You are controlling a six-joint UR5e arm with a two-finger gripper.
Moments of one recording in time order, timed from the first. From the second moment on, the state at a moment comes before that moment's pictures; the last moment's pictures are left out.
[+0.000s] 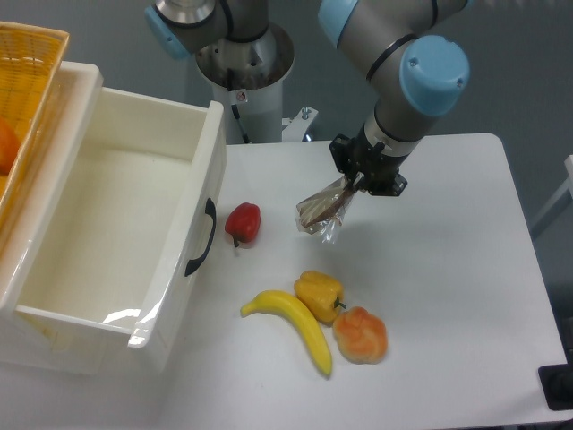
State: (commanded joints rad) arm 2.67 -1.79 -1.54 -1.56 1.49 1.28
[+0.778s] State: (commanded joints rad) arm 2.67 -1.74 -1.46 -1.76 1.49 1.18
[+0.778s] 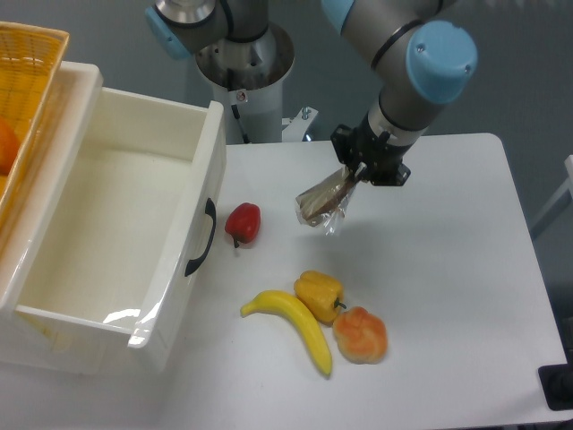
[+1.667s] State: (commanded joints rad) arm 2.69 -1.49 -1.45 -2.04 1.33 1.16
